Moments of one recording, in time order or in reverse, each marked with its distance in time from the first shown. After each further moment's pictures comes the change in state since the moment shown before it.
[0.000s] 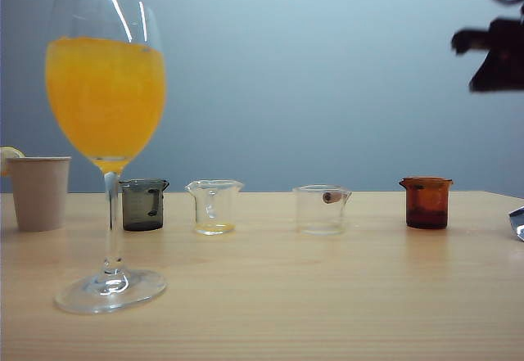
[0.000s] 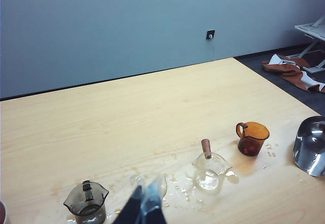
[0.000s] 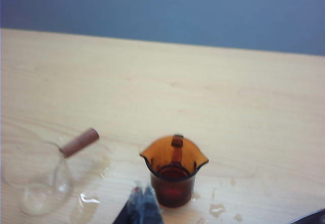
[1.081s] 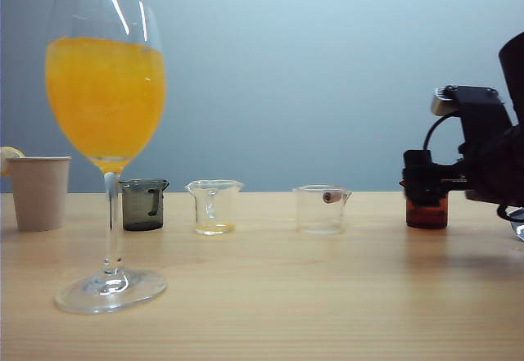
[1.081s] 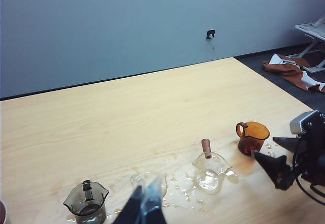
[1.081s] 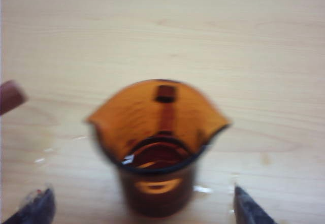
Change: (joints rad) left arm 0.000 0.000 0.000 0.000 0.000 0.000; right arm -0.038 0.742 0.103 0.528 0.012 0.046
